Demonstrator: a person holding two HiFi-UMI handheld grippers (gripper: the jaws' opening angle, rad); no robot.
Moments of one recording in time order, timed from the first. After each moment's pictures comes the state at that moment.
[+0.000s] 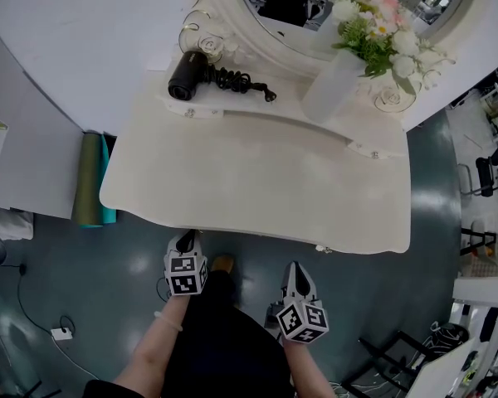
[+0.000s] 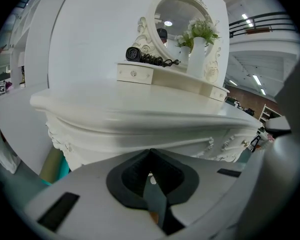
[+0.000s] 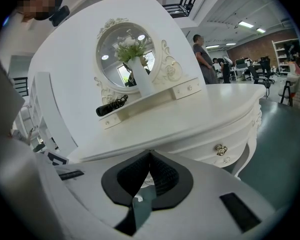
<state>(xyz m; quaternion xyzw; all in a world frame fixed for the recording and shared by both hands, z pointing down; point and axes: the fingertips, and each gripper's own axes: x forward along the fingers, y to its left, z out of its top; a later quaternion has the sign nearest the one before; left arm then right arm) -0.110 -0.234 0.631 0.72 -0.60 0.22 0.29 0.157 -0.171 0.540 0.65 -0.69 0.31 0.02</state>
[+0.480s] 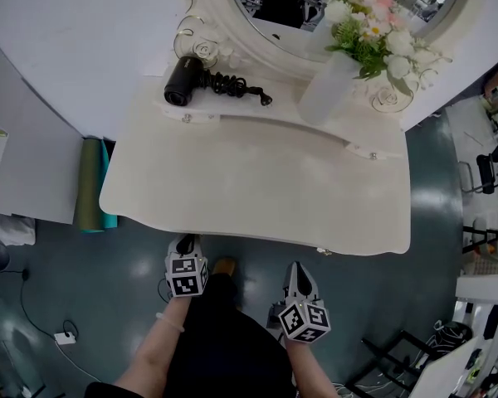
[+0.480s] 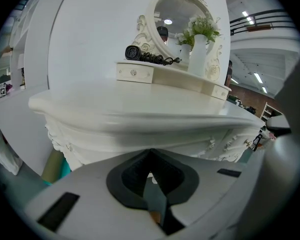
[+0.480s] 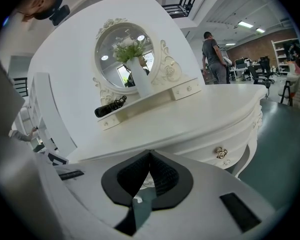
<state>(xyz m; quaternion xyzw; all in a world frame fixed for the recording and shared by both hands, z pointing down) -0.109 -0.240 0.634 0.71 -0.60 0.23 0.29 0.164 -0.179 0.540 0.65 -0.69 0.31 0.02</state>
